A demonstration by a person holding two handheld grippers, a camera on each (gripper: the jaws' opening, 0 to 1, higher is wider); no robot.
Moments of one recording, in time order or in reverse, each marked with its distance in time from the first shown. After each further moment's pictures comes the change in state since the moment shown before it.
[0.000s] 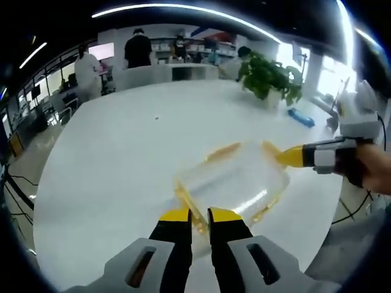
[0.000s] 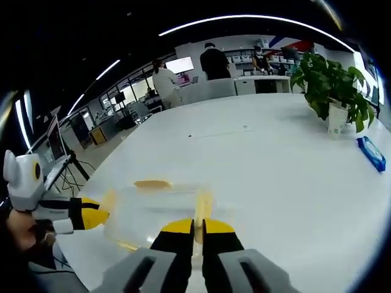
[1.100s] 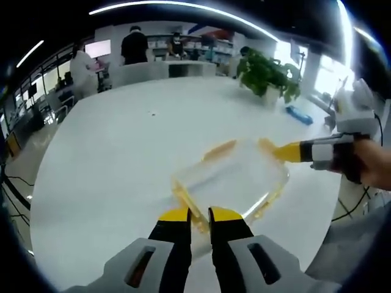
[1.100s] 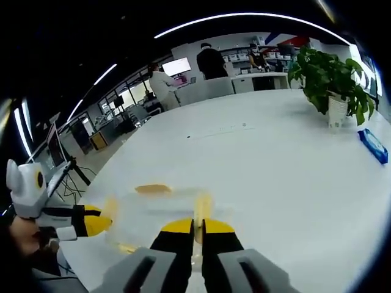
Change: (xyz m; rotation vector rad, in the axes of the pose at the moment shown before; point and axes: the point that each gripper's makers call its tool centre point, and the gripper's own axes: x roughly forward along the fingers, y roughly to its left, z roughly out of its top) left arm 0.007 0.000 -0.005 0.002 0.018 -0.026; right arm 0.005 -0.003 0.001 0.051 -0.013 0.016
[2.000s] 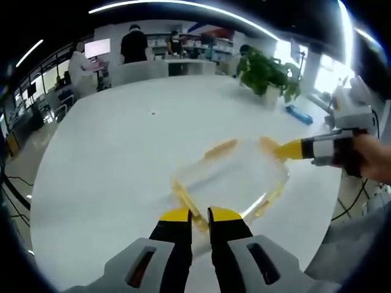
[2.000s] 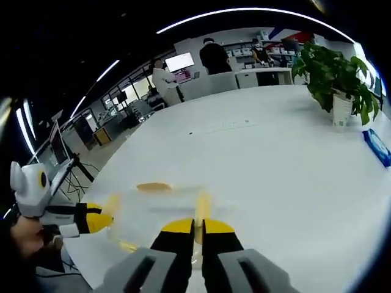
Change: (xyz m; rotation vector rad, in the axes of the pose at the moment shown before) left arm 0.001 0.000 0.001 -0.004 0.014 -0.006; right arm -0.001 -0.005 0.002 -0.002 0.048 0.033
